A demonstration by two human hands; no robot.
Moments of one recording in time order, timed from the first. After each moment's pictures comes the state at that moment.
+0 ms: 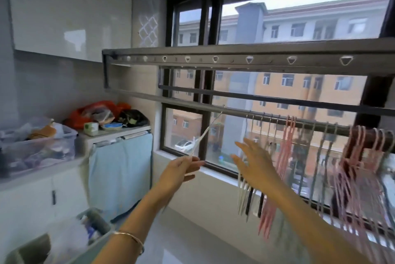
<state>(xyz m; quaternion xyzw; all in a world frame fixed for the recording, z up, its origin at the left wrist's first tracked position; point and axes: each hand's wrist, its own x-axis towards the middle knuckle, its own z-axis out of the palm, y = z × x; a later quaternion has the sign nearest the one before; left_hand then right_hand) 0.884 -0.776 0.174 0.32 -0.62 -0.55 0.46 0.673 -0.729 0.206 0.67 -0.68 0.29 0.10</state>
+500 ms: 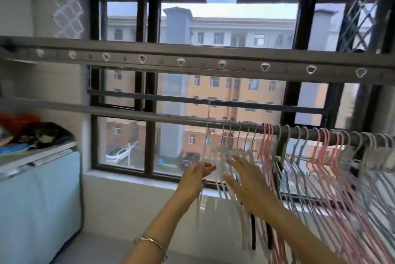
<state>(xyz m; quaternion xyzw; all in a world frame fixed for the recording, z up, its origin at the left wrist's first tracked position) 0.788 -0.866 0.181 0.23 -0.69 -0.59 0.36 0.671 -0.747 0.187 0.57 -0.77 0.30 0.08</state>
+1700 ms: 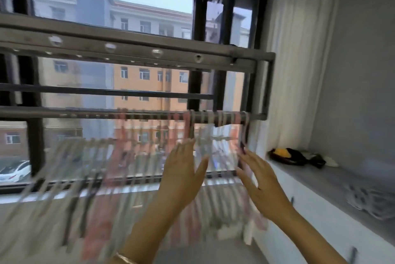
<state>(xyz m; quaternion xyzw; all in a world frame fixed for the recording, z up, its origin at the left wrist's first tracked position) 0.623 -0.598 0.211 0.10 -0.89 -0.25 0.36 0.510 -0.431 0.182 0.40 -0.81 0.39 0.18</state>
